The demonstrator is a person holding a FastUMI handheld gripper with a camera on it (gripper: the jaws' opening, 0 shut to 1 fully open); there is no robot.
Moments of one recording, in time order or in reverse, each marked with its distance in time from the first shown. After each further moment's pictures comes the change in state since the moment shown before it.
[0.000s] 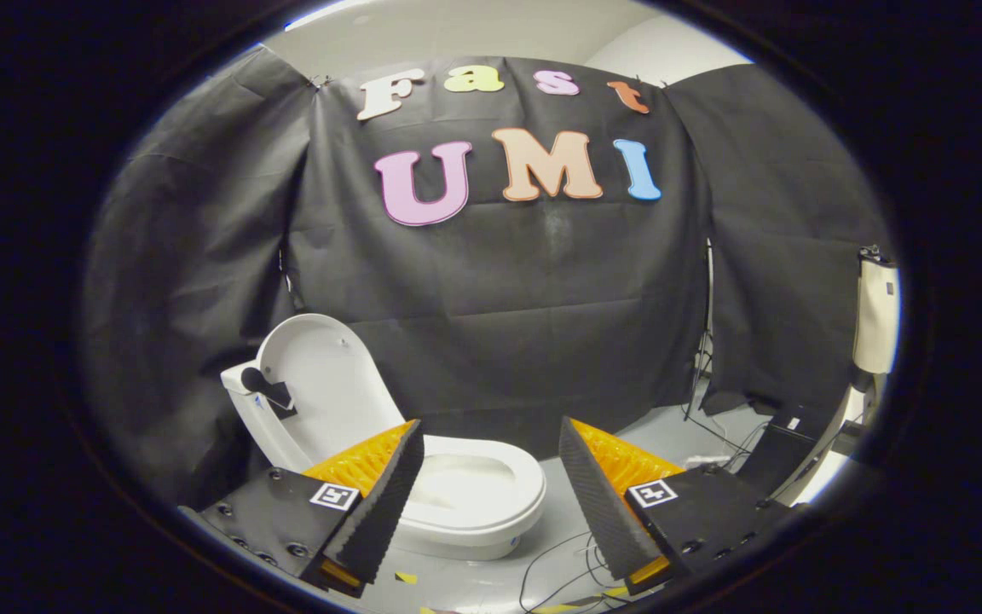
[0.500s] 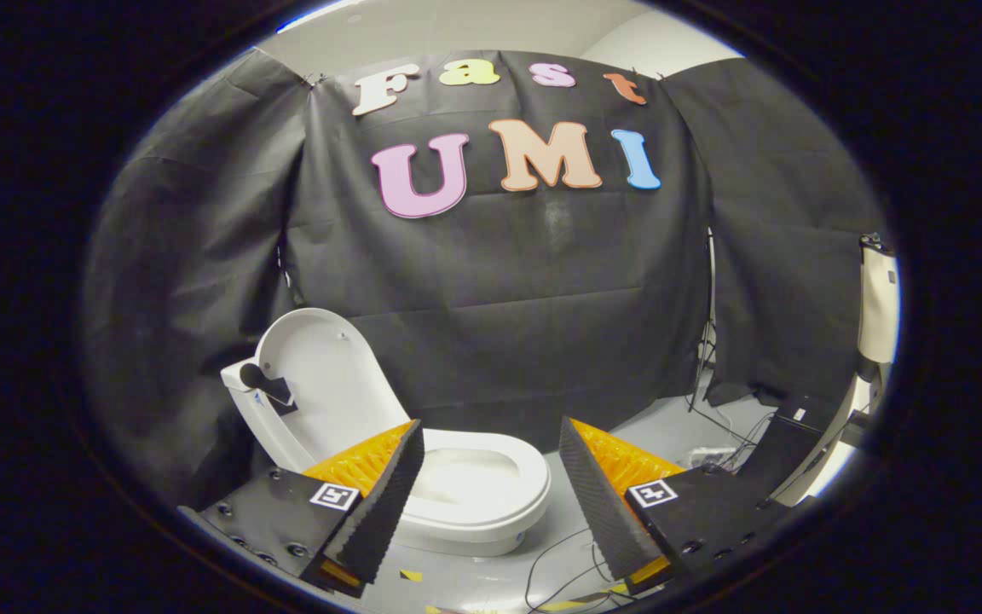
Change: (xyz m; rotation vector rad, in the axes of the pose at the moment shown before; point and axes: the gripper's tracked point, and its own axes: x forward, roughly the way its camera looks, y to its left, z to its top) arm 0.005 -0.002 -0.012 0.013 0.027 -0.002
